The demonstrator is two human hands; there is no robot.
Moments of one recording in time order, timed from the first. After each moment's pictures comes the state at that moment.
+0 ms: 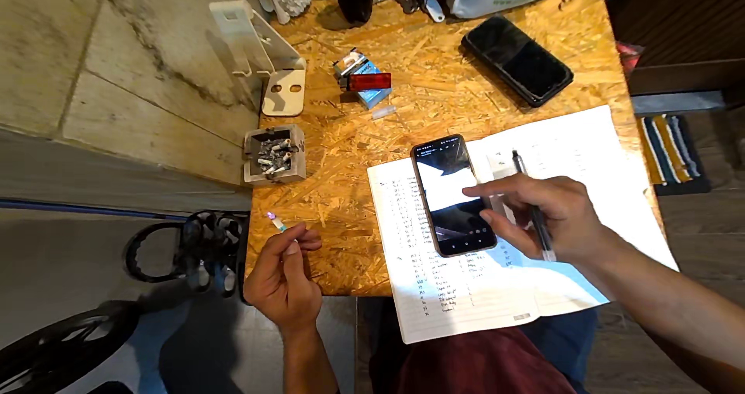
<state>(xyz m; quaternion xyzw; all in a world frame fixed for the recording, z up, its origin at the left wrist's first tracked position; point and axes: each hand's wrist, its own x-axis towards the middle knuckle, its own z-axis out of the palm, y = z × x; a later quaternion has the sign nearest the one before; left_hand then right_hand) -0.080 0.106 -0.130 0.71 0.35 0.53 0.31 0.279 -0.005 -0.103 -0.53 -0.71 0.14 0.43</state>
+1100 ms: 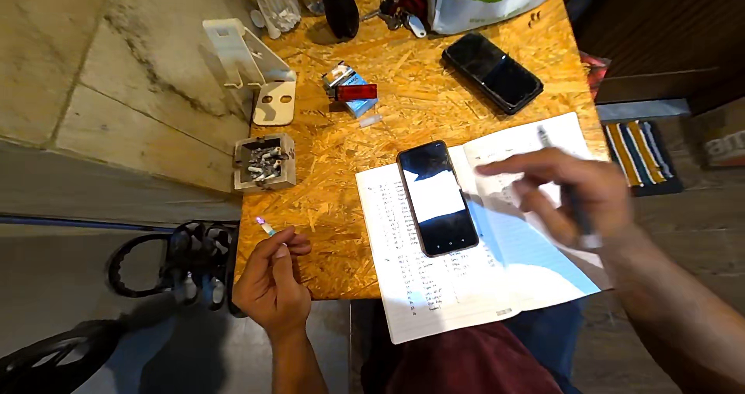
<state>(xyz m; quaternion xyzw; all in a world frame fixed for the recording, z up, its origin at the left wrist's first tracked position) -0.079 0.106 -0.132 0.71 0.34 0.53 0.31 0.308 -0.018 -0.067 -0.53 -0.70 0.15 0.45</state>
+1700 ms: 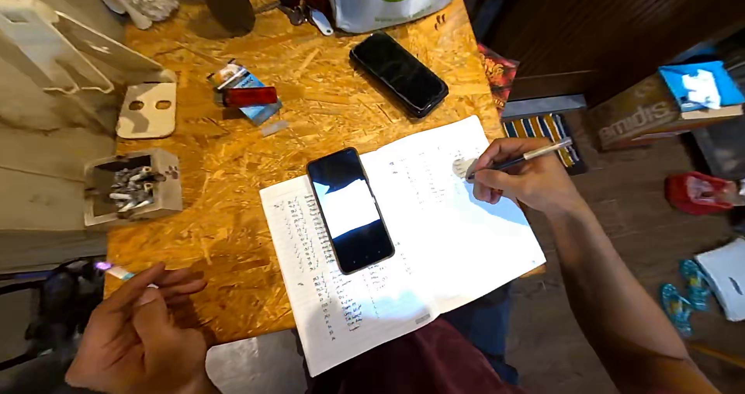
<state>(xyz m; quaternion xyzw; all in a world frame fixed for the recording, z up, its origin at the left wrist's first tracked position) -0.096 0.110 -0.147 0.73 0.41 0.46 0.28 0.405 -0.063 -0.097 -0.60 -0.48 0.38 0.51</state>
